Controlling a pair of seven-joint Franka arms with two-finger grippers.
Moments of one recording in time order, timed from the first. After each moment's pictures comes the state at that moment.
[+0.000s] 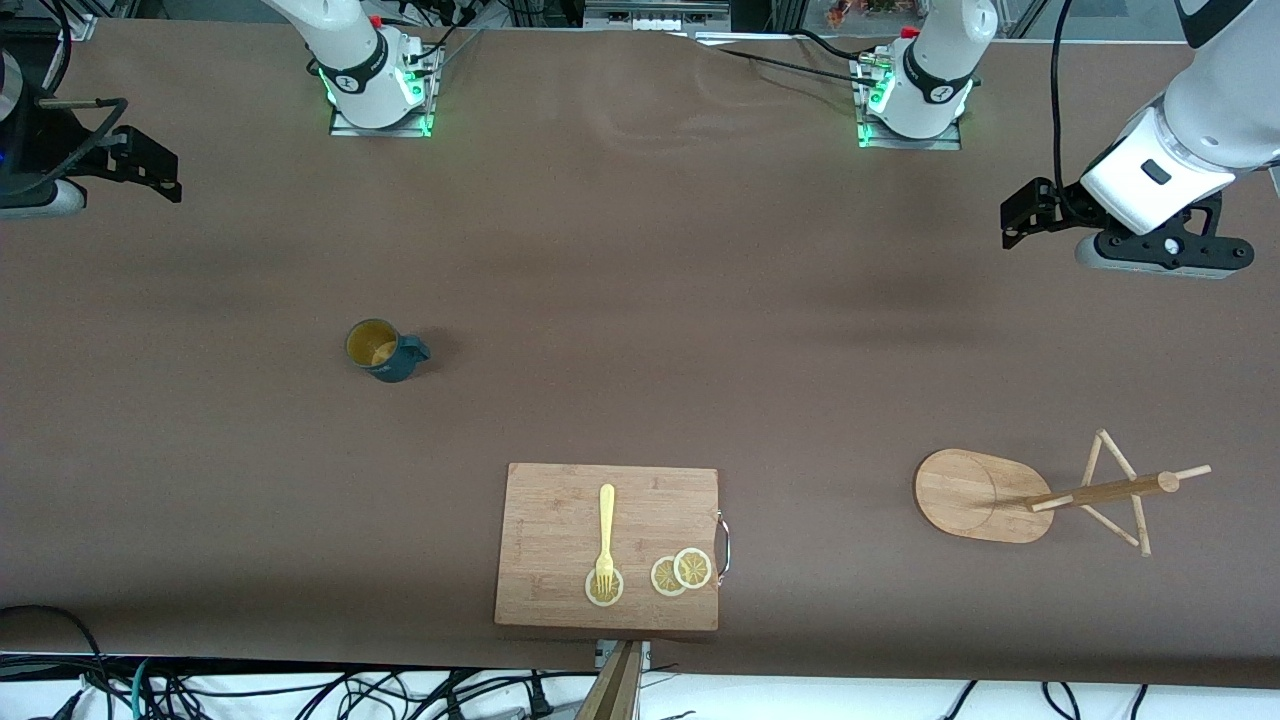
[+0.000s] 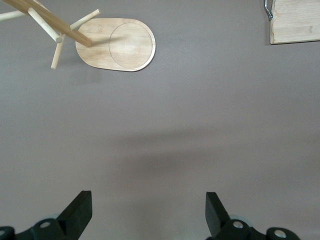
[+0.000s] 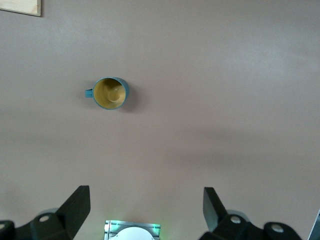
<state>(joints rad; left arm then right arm) 0.01 -0.01 -0.16 -1.66 0.00 1.57 -0.06 0.18 -0.06 -0.14 -1.64 -0.08 1.48 -0.08</state>
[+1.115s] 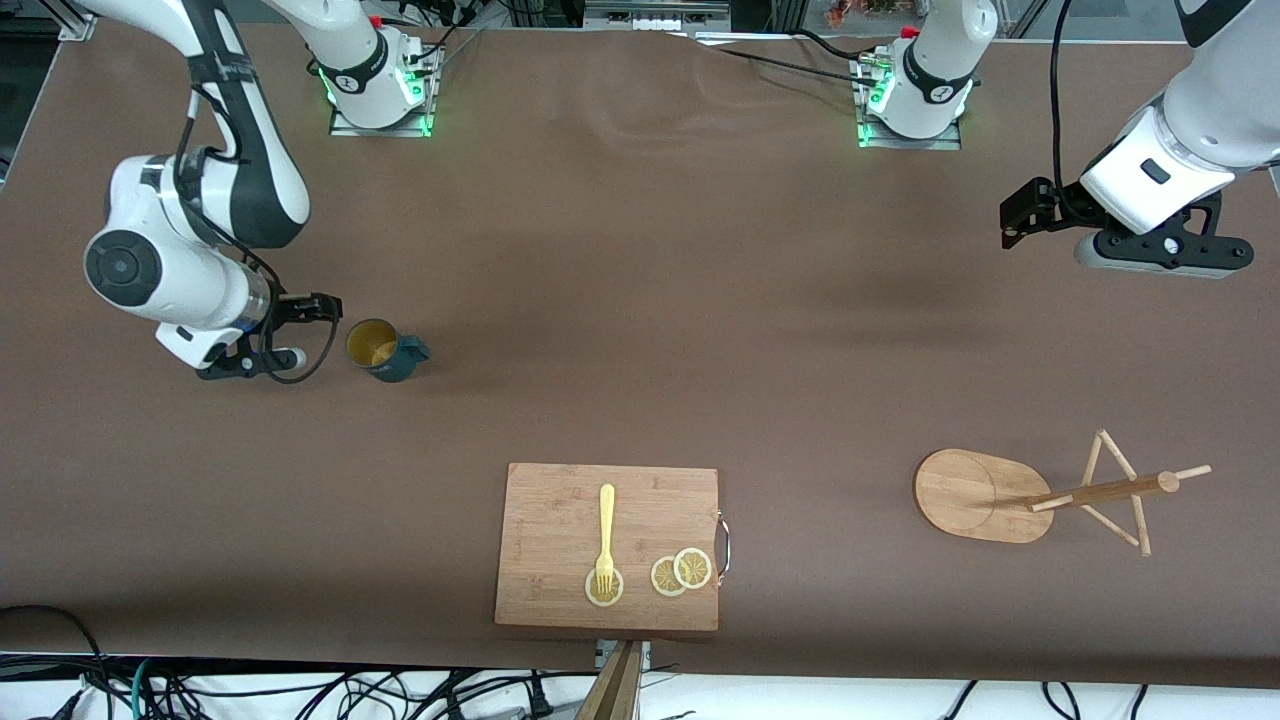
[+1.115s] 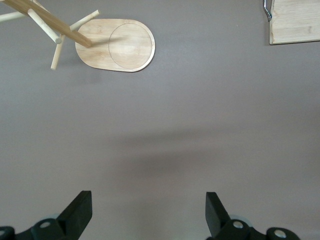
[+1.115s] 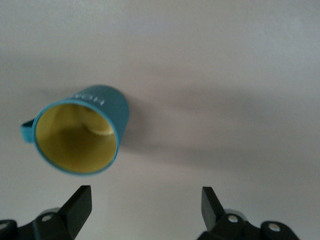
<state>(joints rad) 0.01 -0.01 -0.16 -1.65 0.00 1.57 -0.06 0.19 0.27 -0.12 -2.02 -0.02 2.08 -0.08</state>
